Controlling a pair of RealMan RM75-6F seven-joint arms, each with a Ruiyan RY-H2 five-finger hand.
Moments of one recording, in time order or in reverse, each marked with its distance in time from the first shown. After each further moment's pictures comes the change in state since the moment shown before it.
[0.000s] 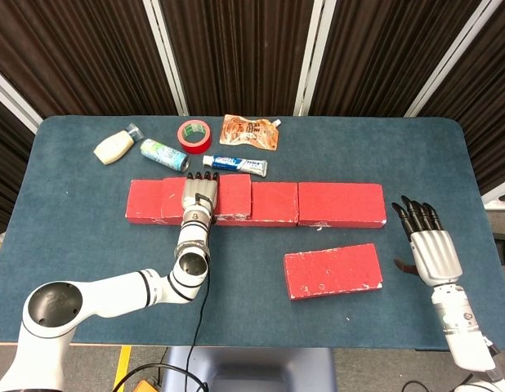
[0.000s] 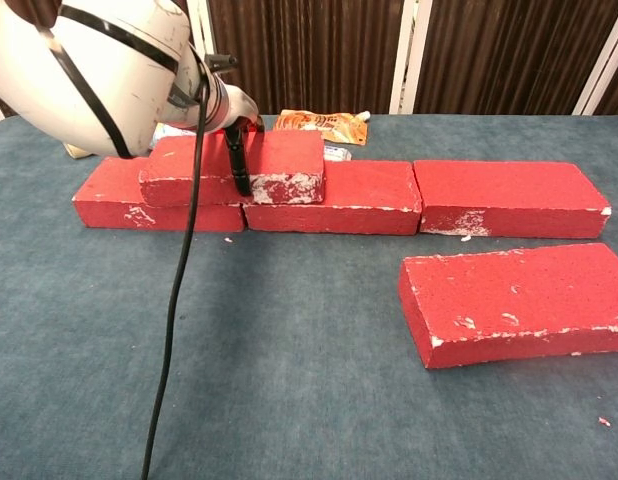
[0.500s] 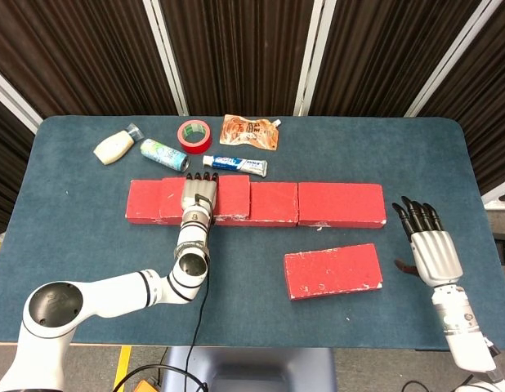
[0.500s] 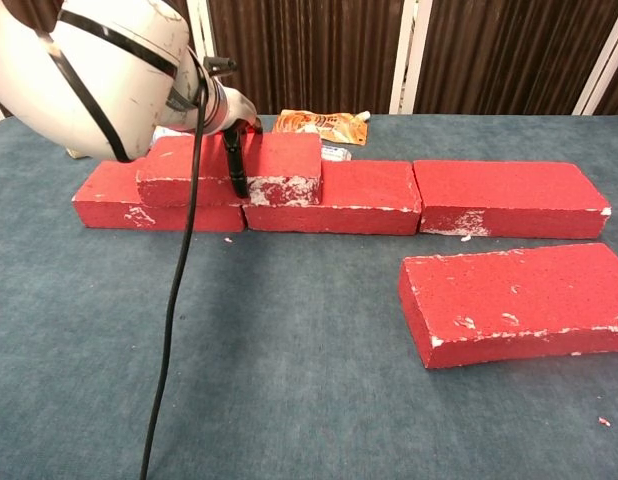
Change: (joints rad) left arm 0.001 -0.001 0.009 0.003 -0.005 0.000 0.007; right arm -0.003 0.000 -0.002 0.001 -0.004 0.002 0.003
